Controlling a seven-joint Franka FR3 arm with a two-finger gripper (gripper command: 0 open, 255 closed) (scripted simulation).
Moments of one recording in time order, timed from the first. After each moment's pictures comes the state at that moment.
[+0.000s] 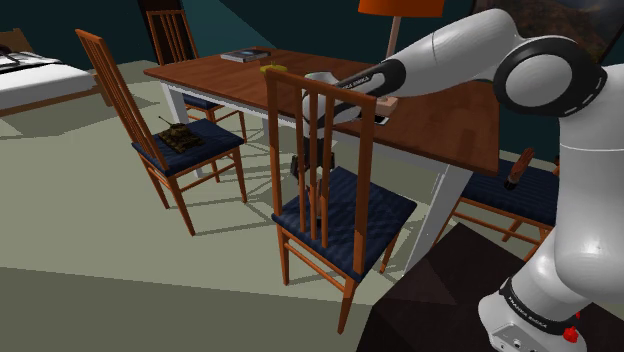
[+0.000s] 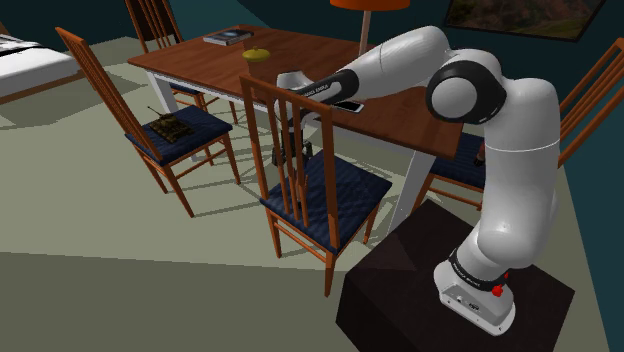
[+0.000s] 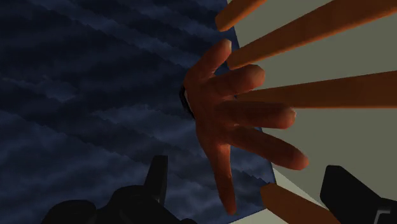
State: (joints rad) arm 0.07 0.46 0.17 -1.70 0.14 2.02 0.33
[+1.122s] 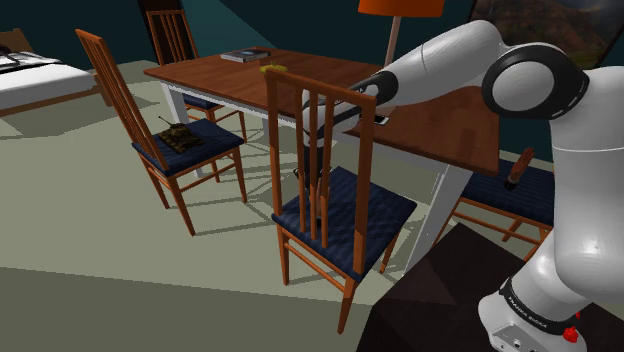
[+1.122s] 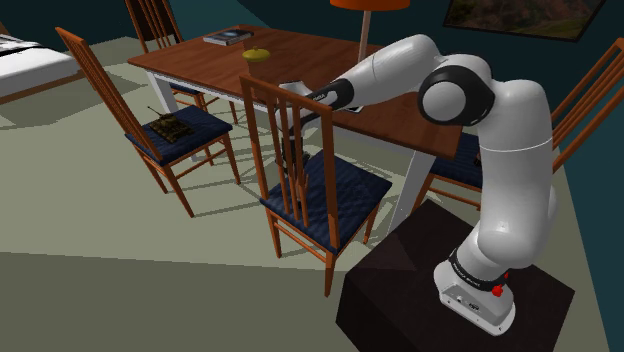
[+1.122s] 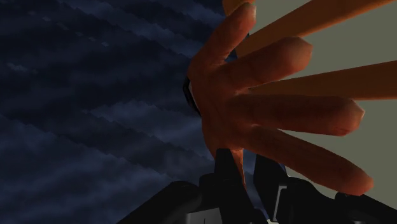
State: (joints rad) arm 0.07 0.52 0.16 -1.71 0.14 2.08 0.32
